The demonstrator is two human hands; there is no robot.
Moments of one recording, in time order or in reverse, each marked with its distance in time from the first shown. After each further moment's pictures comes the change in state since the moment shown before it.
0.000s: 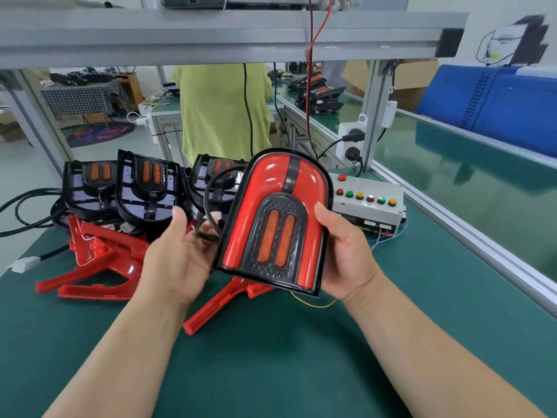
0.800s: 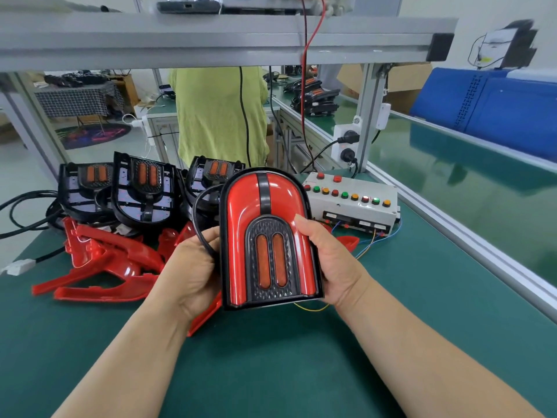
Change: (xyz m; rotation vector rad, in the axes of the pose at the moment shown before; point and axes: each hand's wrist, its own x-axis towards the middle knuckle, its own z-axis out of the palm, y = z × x) left_hand -0.012 -0.017 0.006 0.237 -0.271 0.043; right_hand 0.001 0.010 -0.009 -0.124 0.132 0.223
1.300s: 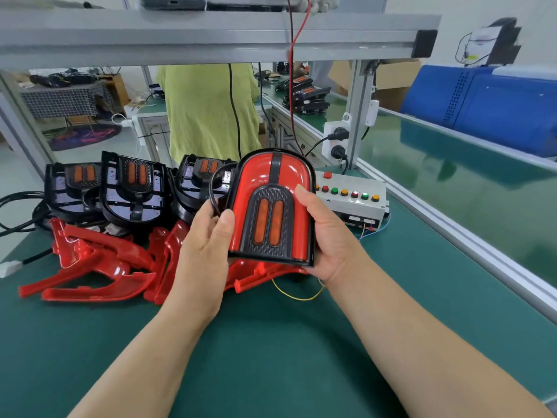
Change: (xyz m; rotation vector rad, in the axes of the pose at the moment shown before) left_hand -0.009 -0.007 0.022 0.309 0.036 0.254; right_hand -0.002 -0.024 0.013 0.135 0.080 -0.164
